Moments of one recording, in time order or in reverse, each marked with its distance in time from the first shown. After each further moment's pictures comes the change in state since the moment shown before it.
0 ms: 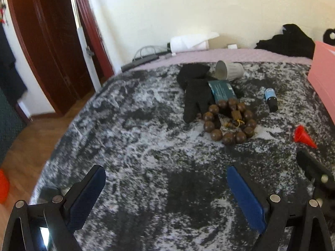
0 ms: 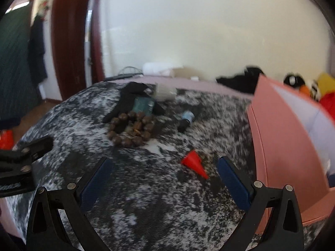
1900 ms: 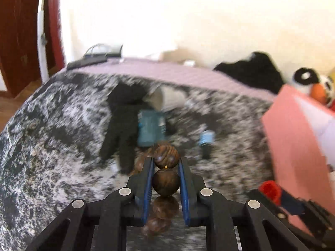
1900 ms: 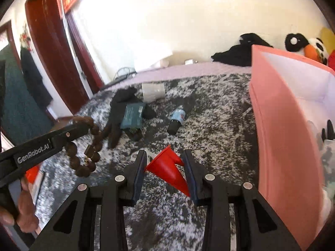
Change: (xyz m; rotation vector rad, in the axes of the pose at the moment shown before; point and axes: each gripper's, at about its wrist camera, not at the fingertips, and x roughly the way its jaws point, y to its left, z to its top) left arm -0.002 -0.063 0.078 -0.141 -0.011 -0.319; right arm 0.001 -0.060 0.039 0.221 0.073 0.142
